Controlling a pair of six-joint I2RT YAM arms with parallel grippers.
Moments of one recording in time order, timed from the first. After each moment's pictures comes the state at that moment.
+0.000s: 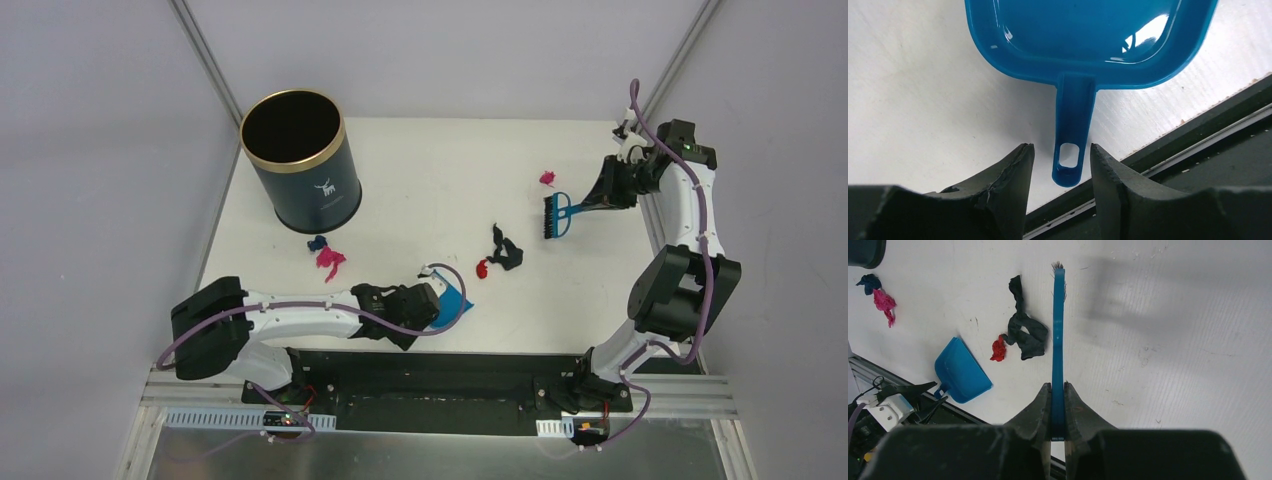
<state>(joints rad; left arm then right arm) -1.20 1.38 0.74 -0.52 -0.26 -0.43 -0.27 1.68 1.59 -1.12 -0.59 -0.20</state>
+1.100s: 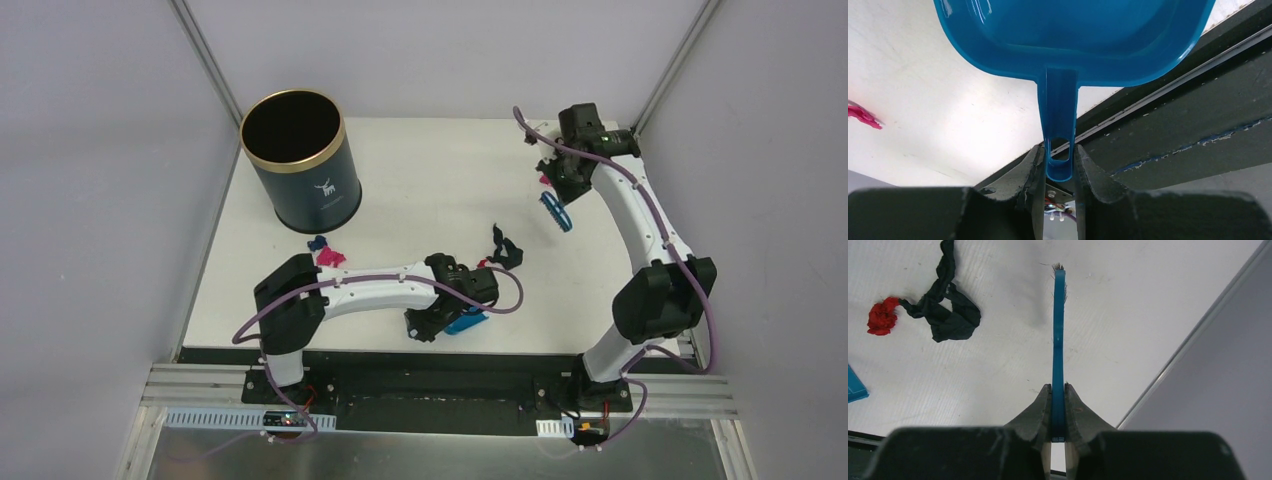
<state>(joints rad) -1.24 1.79 1.35 -1.14 -0.14 -0.35 0.20 1.64 1.66 -1.13 0.07 -0.45</state>
